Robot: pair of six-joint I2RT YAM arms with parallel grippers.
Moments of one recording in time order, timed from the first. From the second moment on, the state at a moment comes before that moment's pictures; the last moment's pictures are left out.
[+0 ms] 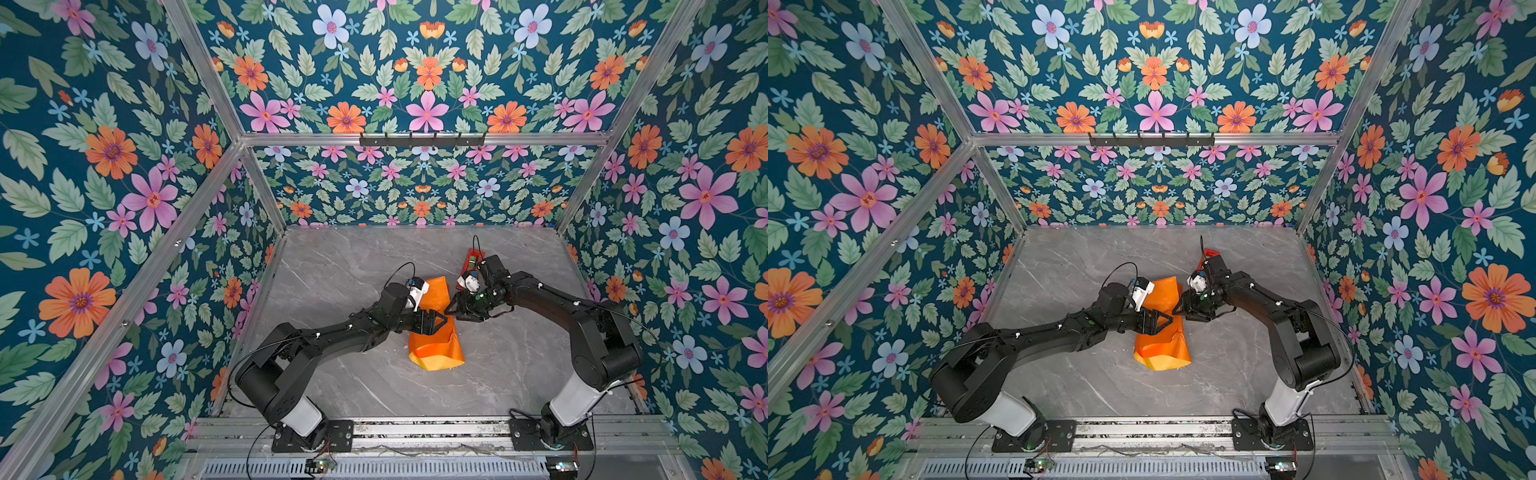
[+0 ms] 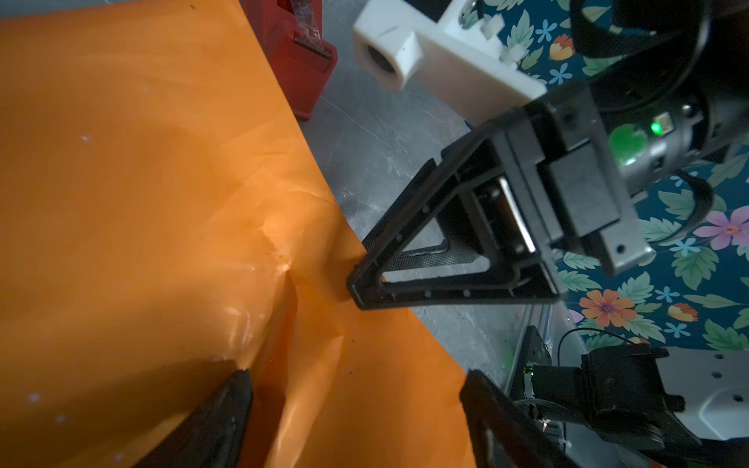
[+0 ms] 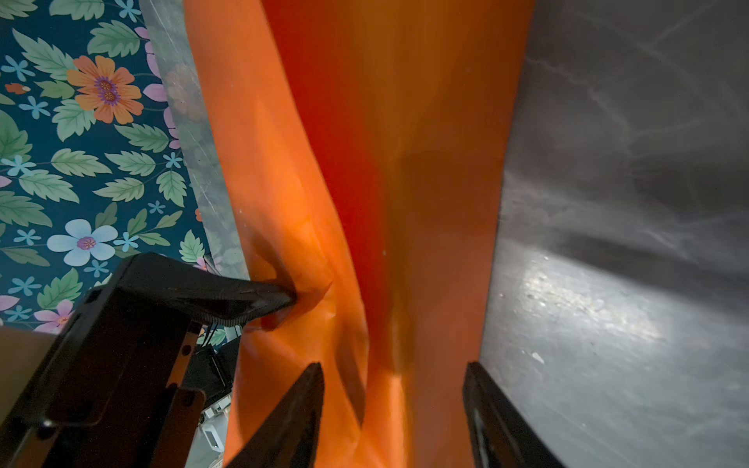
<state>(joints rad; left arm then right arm) -0.75 1.57 0.77 0.22 0.41 -0.54 0.36 1.72 1.11 -0.57 -0.66 0.48</state>
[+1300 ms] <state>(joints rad) -0.77 1.31 0.50 0.17 0.51 -0.69 0.36 1.78 1.13 -0.54 -0.67 0.44</state>
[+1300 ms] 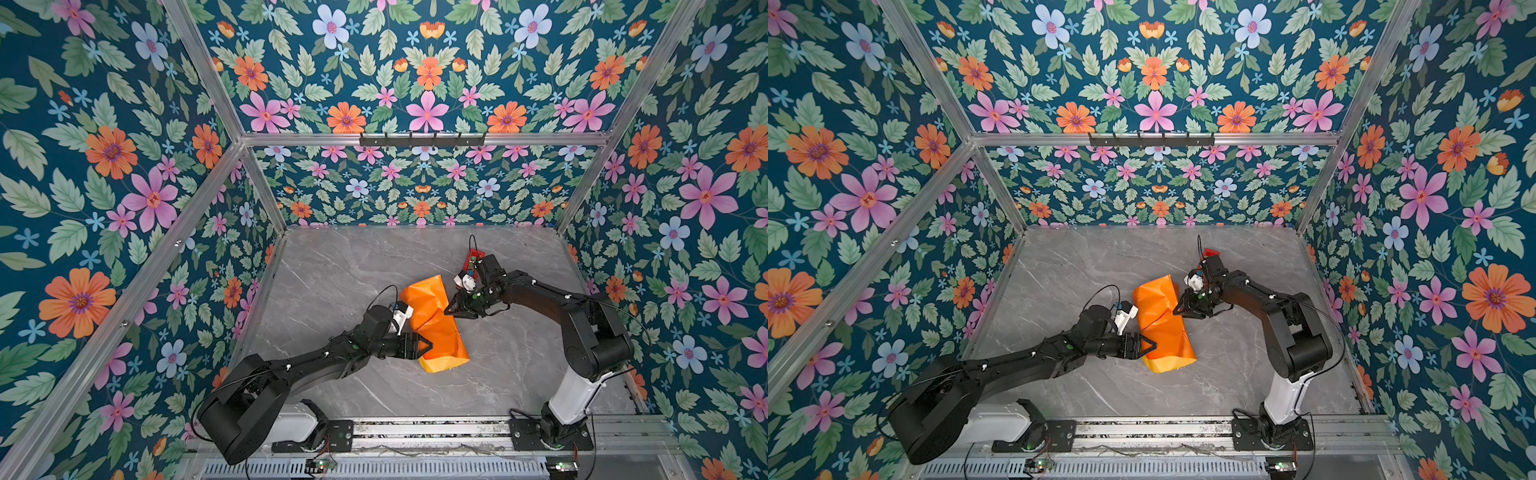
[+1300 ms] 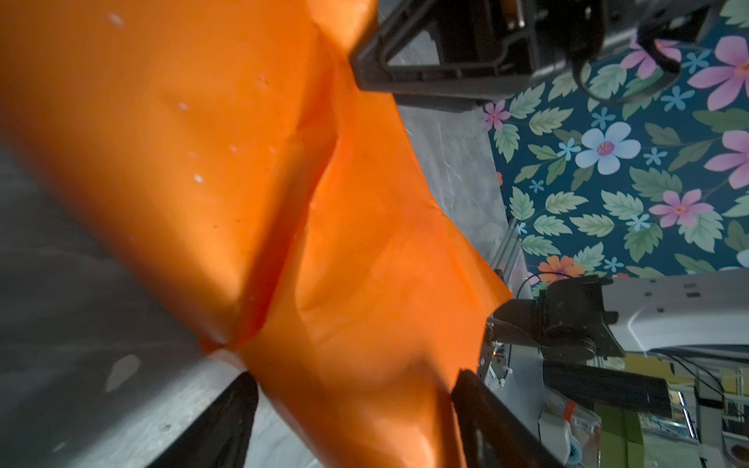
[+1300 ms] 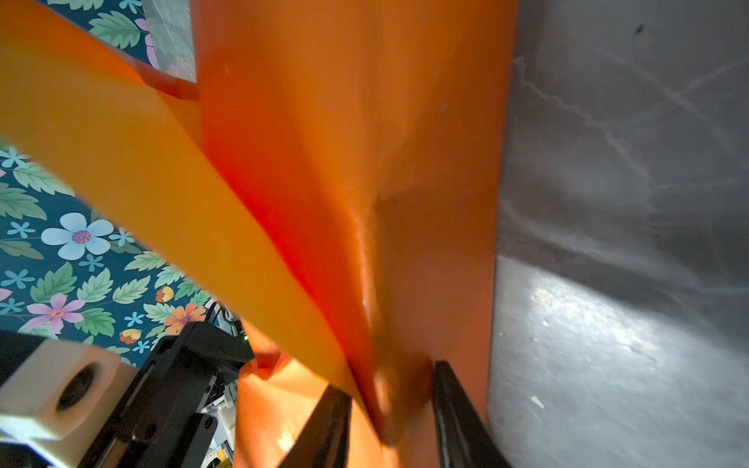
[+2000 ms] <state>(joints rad) -0.71 1.21 0.59 0.01 0.47 -0.52 0.36 1.78 1.12 -0.54 -0.67 0.44</state>
